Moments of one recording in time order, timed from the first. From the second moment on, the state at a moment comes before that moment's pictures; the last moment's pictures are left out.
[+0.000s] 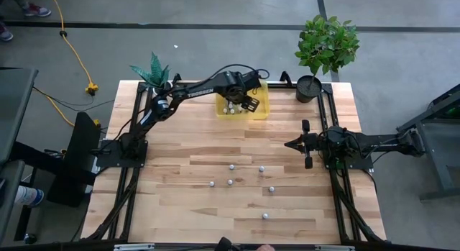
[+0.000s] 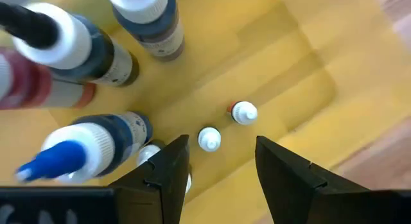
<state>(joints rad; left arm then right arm) 0.38 2.34 2.25 -1.10 -0.17 -0.60 -0.03 0.21 0.01 0.03 0.00 -0.09</state>
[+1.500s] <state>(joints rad) -0.06 2.26 2.22 -1.07 0.06 0.24 -0.03 0.21 0.01 0.03 0.00 -0.09</state>
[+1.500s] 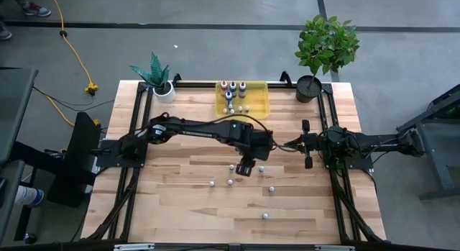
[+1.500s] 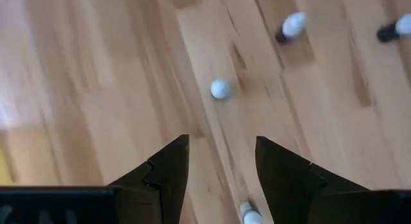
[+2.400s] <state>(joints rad) -0.07 2.28 1.93 -0.63 0.12 0.22 -0.03 0.21 0.01 0.03 0.00 -0.09</state>
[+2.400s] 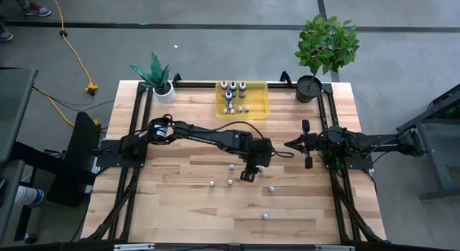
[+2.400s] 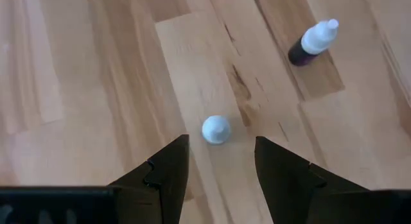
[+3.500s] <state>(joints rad) -0.08 2.30 1.85 -0.48 0.10 0.14 -0.03 0.21 0.01 0.03 0.00 -0.09</state>
